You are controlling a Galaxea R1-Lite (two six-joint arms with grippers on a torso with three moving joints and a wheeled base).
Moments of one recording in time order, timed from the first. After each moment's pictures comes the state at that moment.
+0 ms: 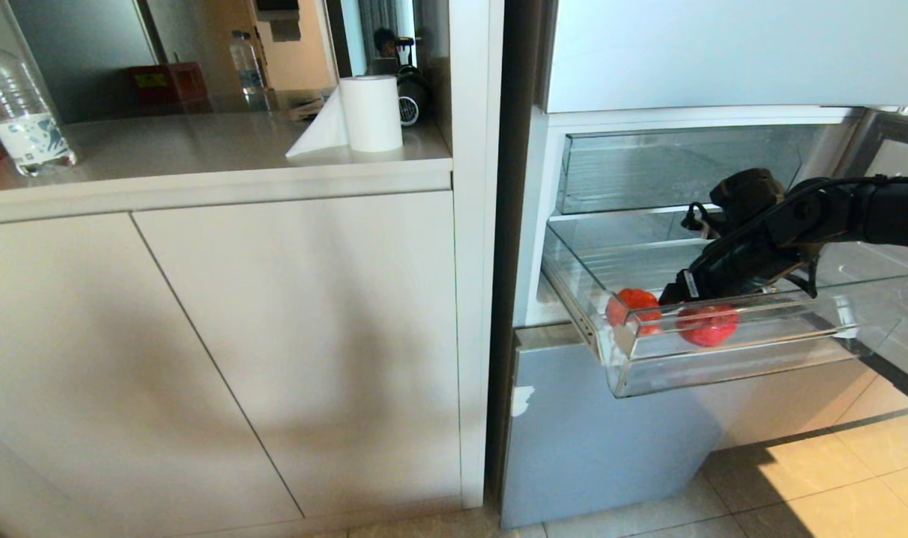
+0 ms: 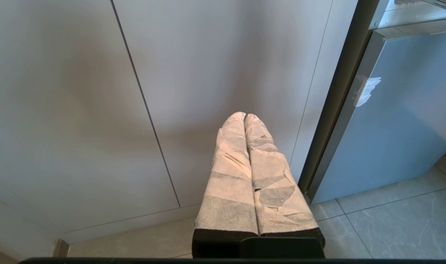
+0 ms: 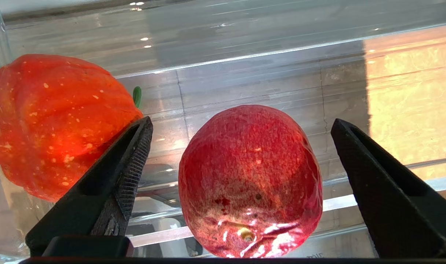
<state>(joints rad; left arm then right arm) 0.00 0.00 -0.01 0.02 0.00 0.03 0.03 2.21 -1.96 0.63 -0.09 0.01</state>
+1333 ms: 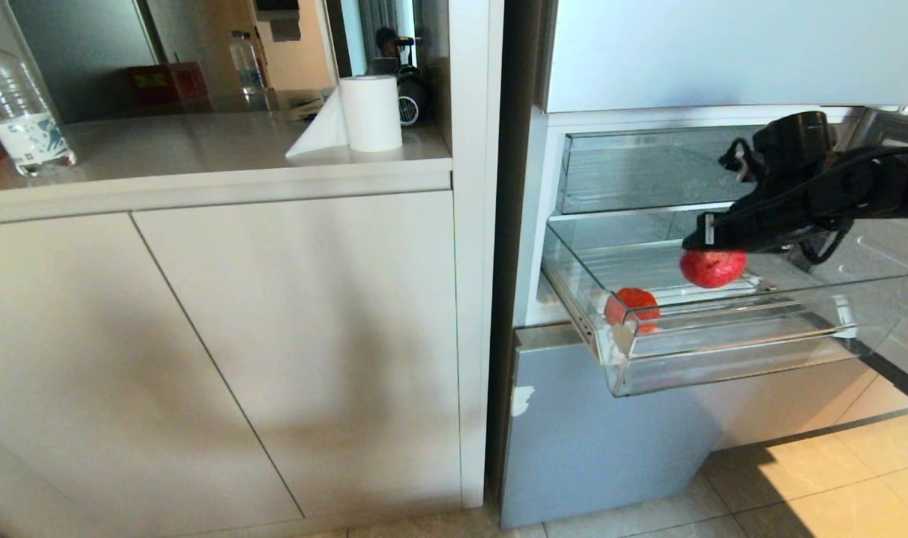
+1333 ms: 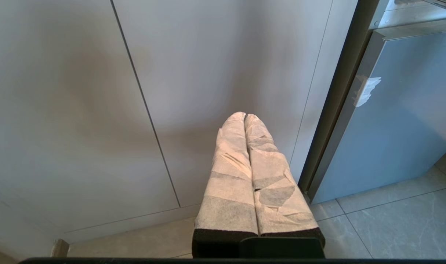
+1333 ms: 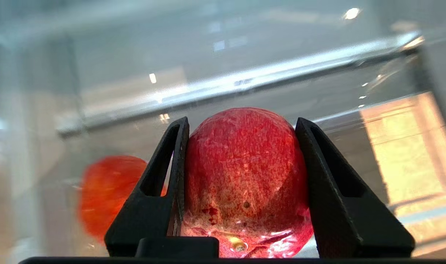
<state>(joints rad) 0.00 0.00 -0.01 0.02 0.00 0.03 0.02 2.10 -1.96 0.41 -0.08 0.09</state>
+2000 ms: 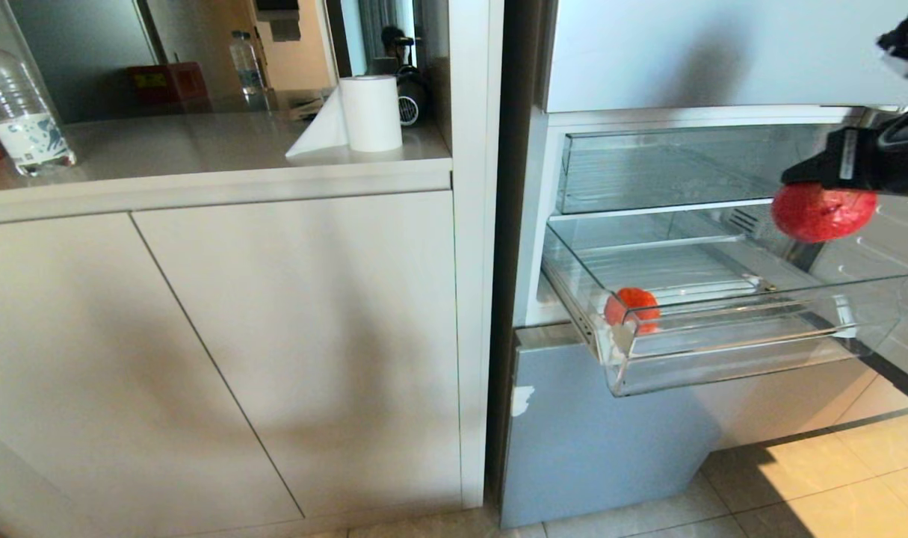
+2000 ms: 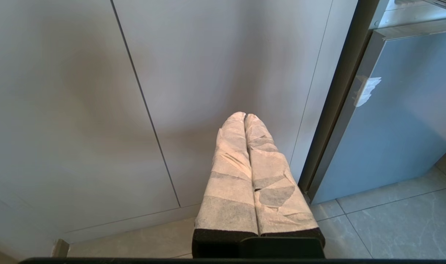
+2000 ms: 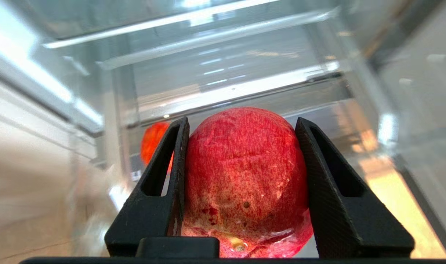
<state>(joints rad) 0.00 0.00 -0.01 0.02 0.00 0.03 0.02 1.62 -1.70 0.46 -0.08 0.10</state>
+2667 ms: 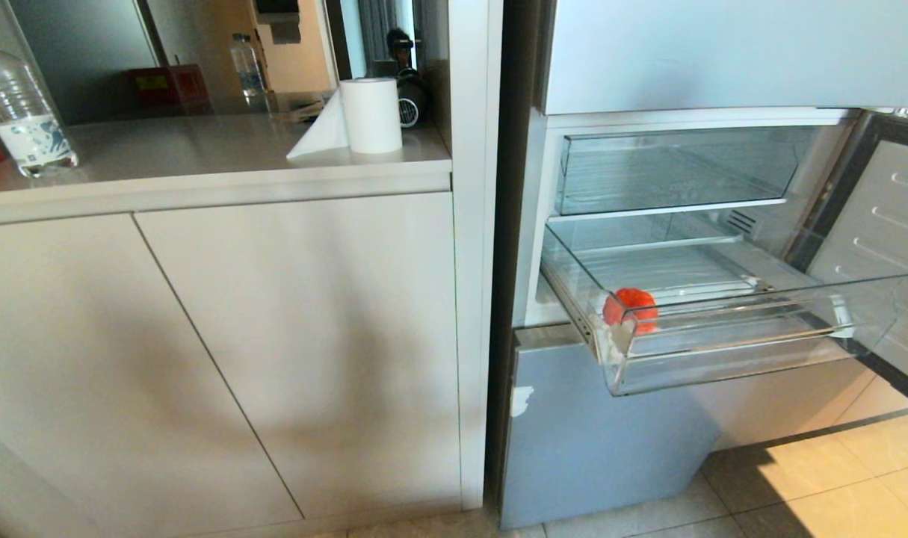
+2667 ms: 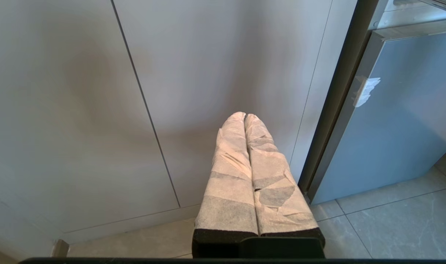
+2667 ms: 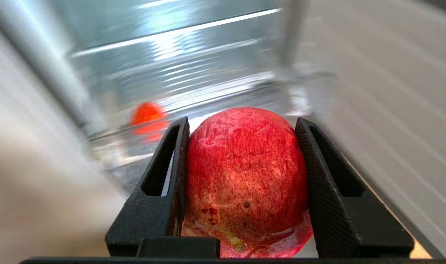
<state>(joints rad) 0.00 0.00 -0.01 0.02 0.00 0.03 0.01 0.85 -1.13 0.37 -0.24 0.10</state>
